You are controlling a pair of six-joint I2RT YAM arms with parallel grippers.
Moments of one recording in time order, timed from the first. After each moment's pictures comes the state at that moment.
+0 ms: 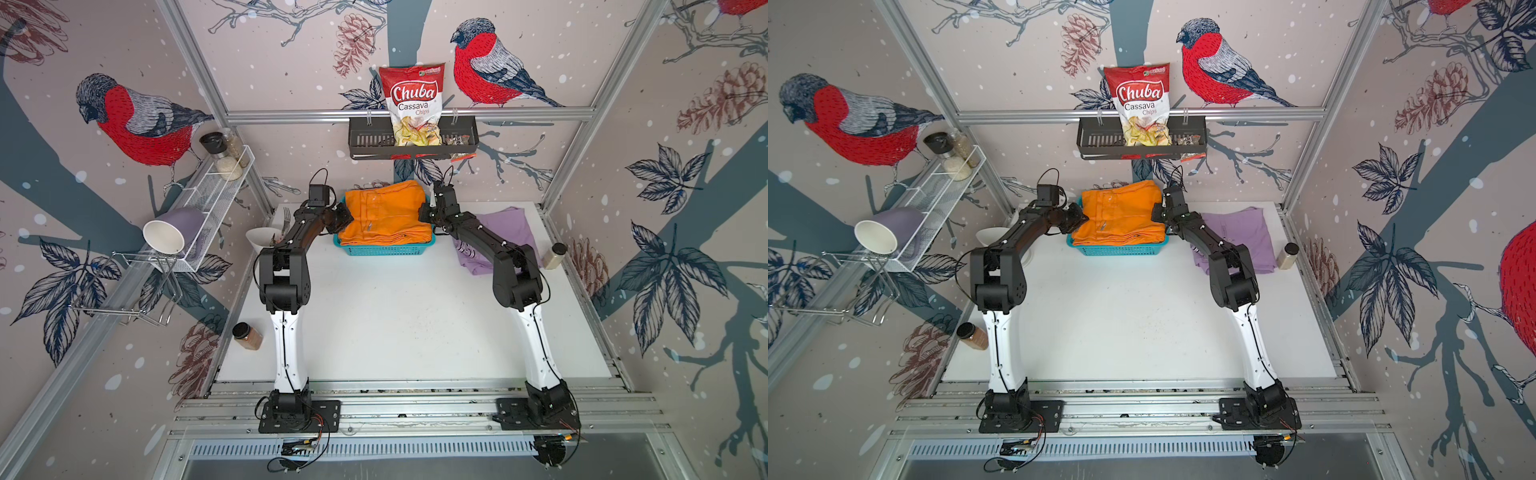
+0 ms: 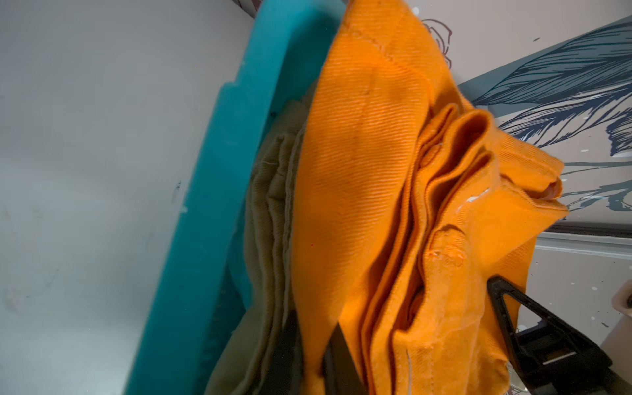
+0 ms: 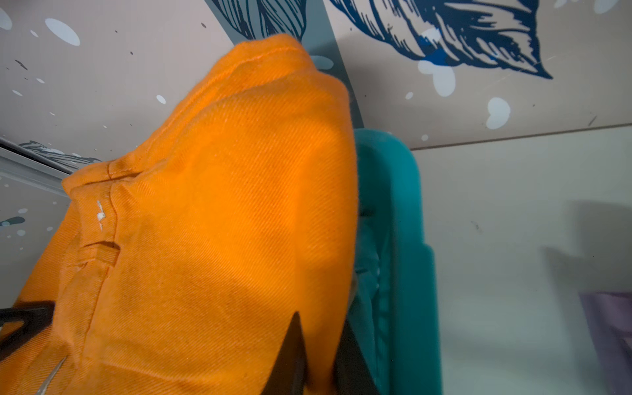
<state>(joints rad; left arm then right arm) -0.04 2.27 1.92 -0.46 0.42 -0.63 0.44 2.45 2.10 -0.19 -0.08 0.42</state>
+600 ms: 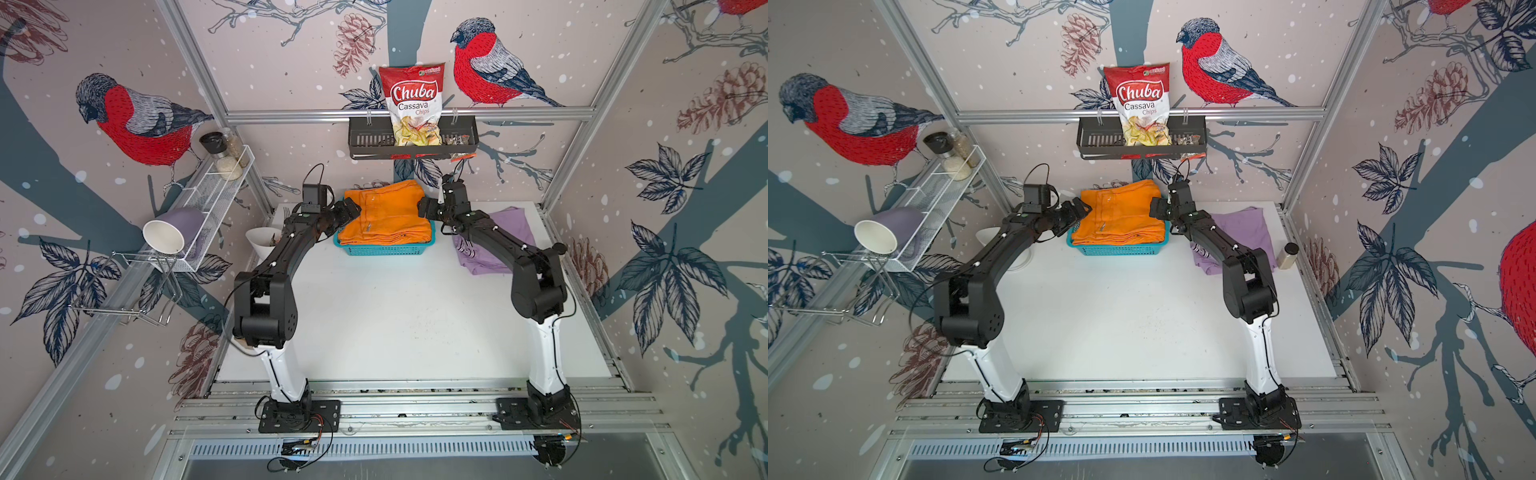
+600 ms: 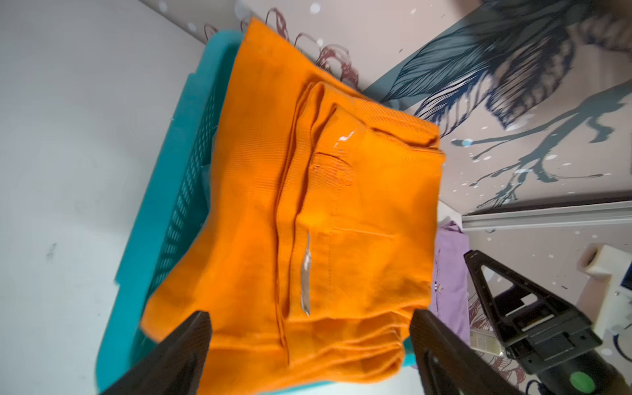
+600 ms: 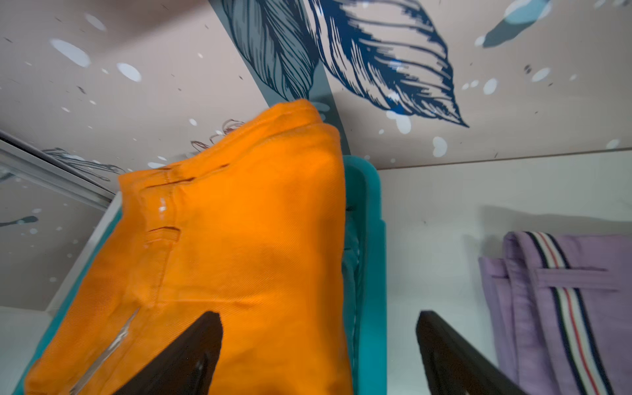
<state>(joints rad) -0.11 1.75 1.51 -0.39 0.30 -0.65 0.45 2.09 1.74 -0.15 0.00 0.37</state>
